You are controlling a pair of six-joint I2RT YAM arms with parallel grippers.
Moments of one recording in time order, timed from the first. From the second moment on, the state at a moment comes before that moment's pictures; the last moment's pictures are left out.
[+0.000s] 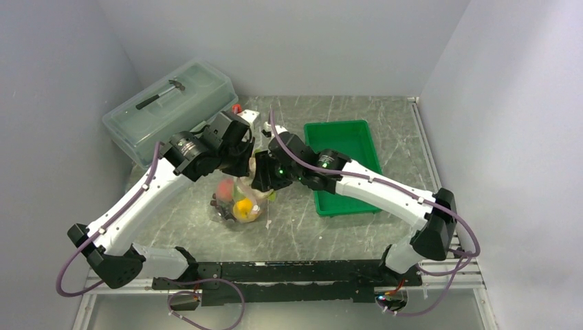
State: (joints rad) left arm -0.75 1.30 1.56 -1.14 -0.15 -0.38; right arm 1.04 1.55 1.46 -0.61 0.03 0.62
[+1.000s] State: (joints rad) left arm -0.75 1.28 1.61 -1.12 -0.18 -0.38; right arm 1.07 1.39 1.39 -0.58 0.09 0.64
